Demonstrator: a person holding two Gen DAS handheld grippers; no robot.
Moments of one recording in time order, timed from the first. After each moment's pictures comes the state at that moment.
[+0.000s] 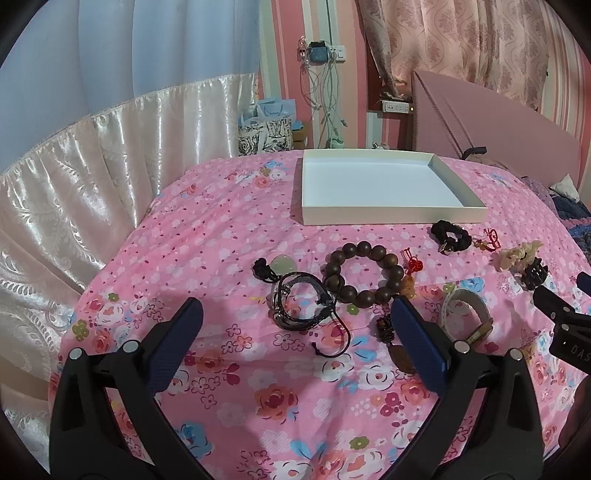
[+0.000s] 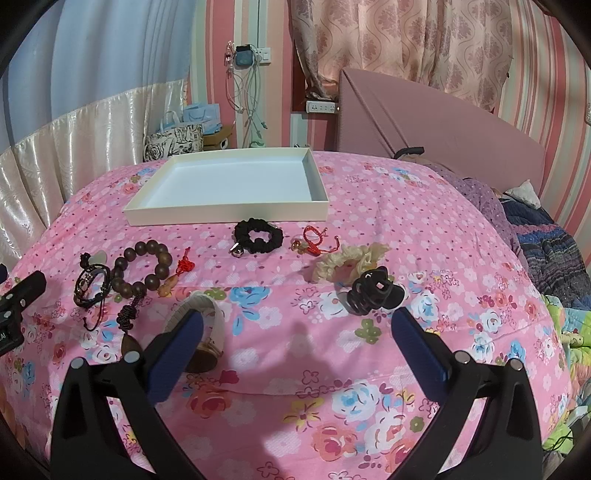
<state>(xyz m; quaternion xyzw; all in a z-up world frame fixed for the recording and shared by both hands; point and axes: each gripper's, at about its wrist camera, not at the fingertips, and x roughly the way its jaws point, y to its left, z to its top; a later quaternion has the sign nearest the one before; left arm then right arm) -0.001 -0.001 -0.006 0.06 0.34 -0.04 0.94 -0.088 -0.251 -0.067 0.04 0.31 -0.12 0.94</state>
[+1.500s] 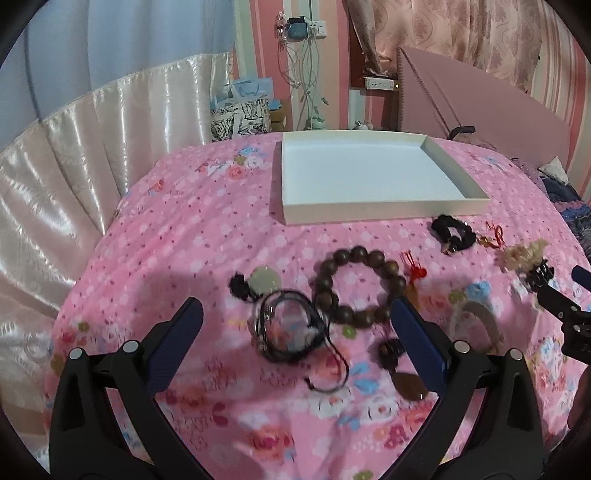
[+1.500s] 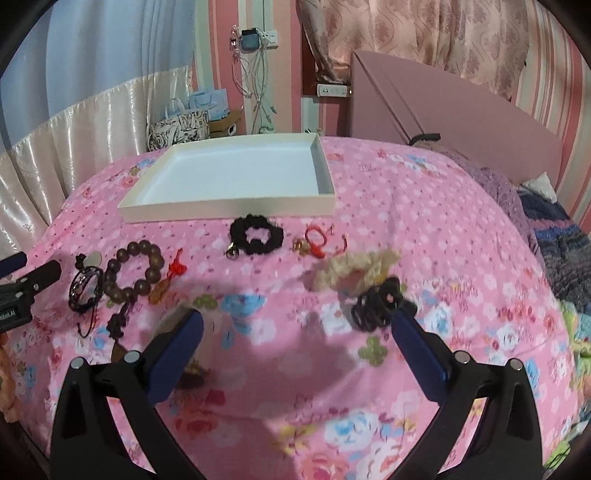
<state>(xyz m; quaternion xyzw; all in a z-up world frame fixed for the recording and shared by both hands) 0.063 -0.010 -0.013 0.07 0.38 -0.09 0.92 -0.049 -0.269 -0.070 0.04 0.35 -0.09 0.93</state>
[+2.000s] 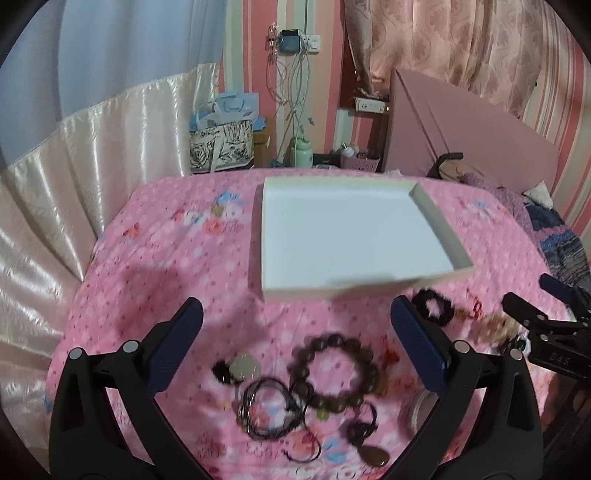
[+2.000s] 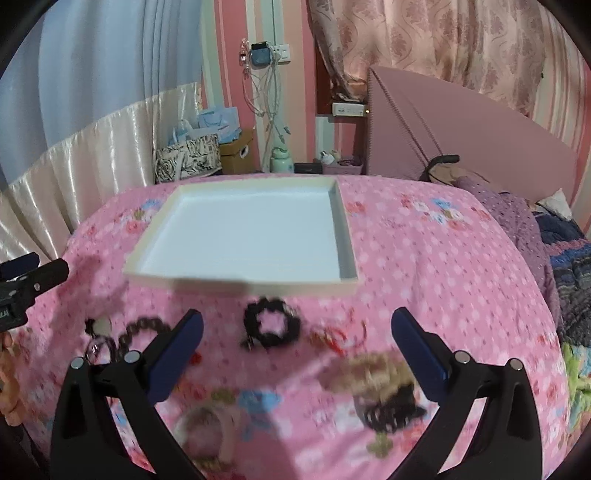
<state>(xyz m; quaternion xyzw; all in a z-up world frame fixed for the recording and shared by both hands) 0.135 -0.027 0.046 0.04 0.38 -0.12 0.92 0.029 -0.276 -0.015 0.05 0.33 -0.06 0.94</state>
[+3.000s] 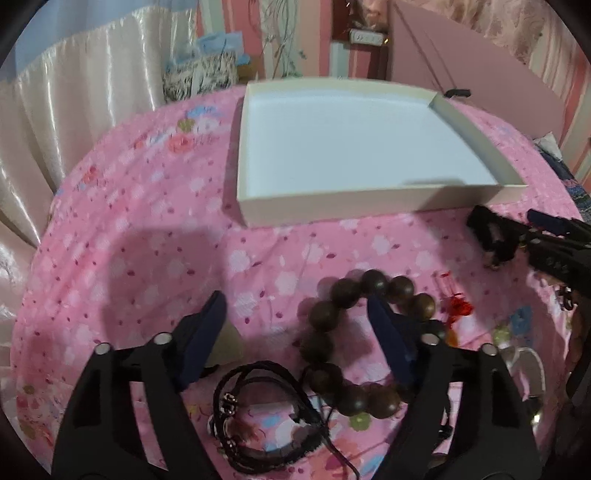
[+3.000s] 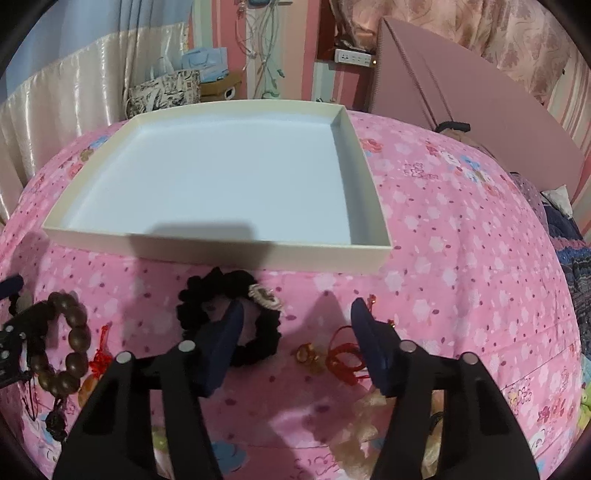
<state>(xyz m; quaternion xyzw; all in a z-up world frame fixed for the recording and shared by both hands) 0.168 -0.034 -0.082 0.08 0.47 -0.13 0.87 0.102 -0.279 -0.115 0.02 0.41 -0.08 0.91</state>
